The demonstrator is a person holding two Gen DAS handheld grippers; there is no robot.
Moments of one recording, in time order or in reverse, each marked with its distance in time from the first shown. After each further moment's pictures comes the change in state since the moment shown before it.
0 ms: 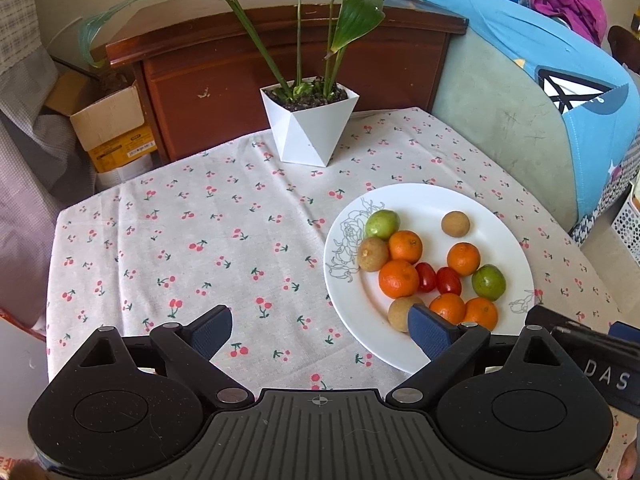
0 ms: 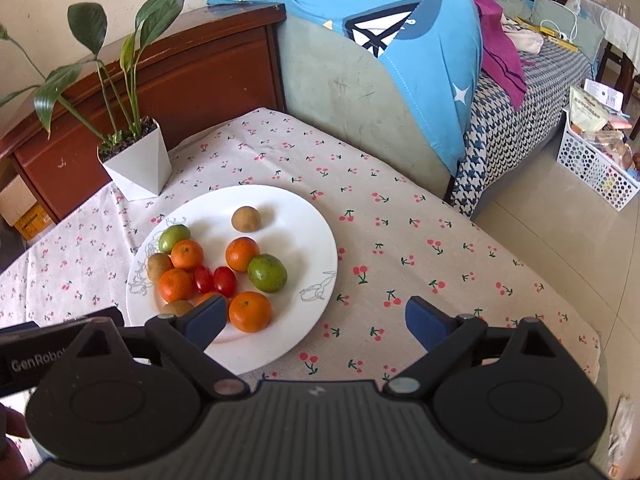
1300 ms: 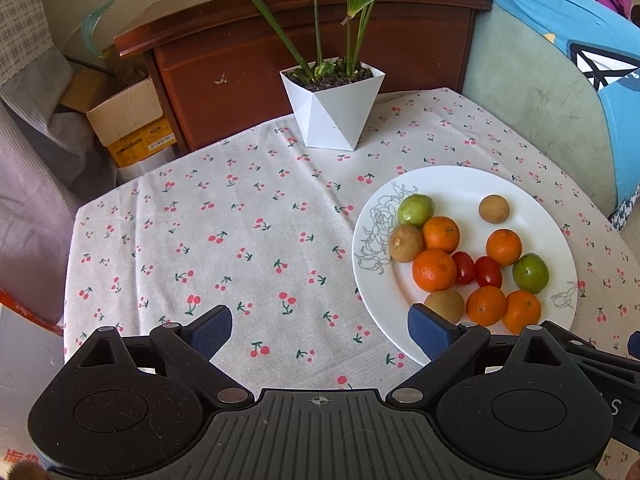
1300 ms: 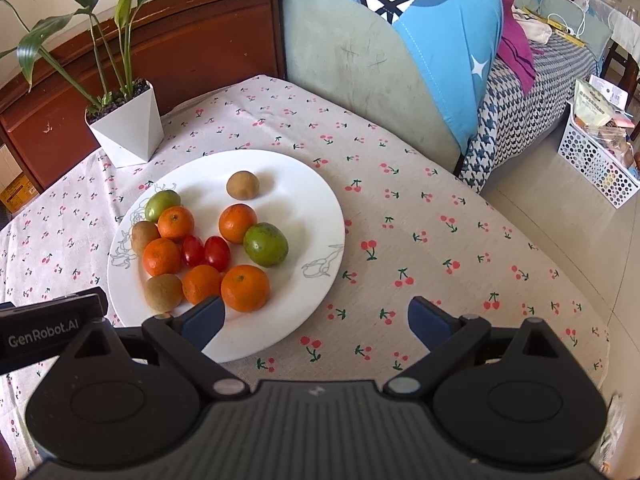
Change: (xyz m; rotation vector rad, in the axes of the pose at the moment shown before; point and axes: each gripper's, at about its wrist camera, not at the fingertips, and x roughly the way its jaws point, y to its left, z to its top) left arm 0.021 -0.001 -0.001 0.023 0.034 0.107; right arm 0.026 0.010 -0.008 -0.026 0.064 -0.022
